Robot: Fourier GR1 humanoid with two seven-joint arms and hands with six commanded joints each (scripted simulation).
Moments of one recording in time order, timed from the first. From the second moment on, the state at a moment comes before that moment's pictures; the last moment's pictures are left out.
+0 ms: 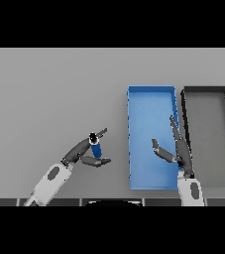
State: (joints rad) left arm -0.20 0.26 -0.55 -1.33 0.03 -0.14 -0.12; right arm 0.11 -0.15 0.08 -1.70 0.19 0.02 -0.10
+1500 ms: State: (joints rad) left arm -0.25 0.10 -0.52 -1.58 0.05 -0.18 -0.08; right arm 0.10 -0.16 0.06 -1.69 0.18 0.03 -0.10
